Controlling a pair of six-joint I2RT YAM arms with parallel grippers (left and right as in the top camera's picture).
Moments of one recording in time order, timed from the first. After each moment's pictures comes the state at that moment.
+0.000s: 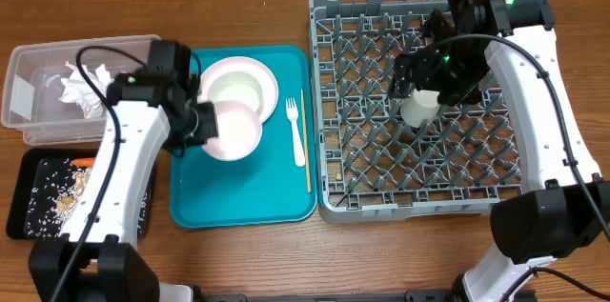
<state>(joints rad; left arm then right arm) -0.06 1.58 1.32 -1.14 0.05 -0.24 0.13 1.87 1.96 -1.60 -0.31 0.10</state>
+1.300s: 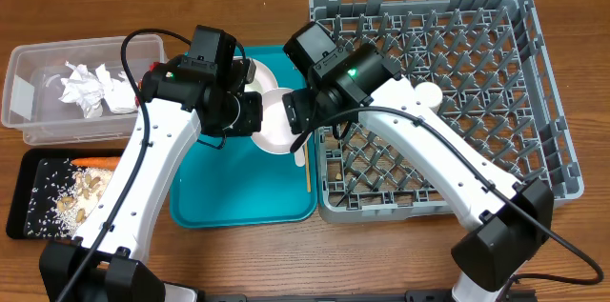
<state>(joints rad) -0.24 1.58 1.40 -1.10 0.25 -0.26 0.69 1.87 1.82 -1.20 0.00 0.40</state>
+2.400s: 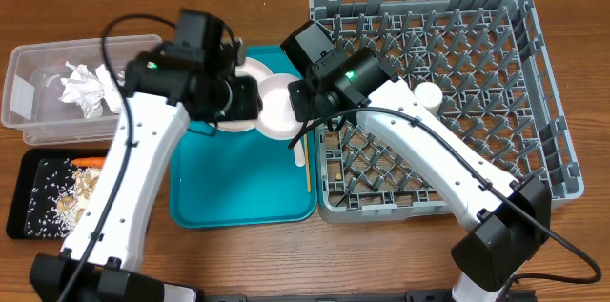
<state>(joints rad) -0.21 1.58 1.52 -1.16 0.26 -0.26 0.69 1.87 1.79 -1.08 0.07 0.41</state>
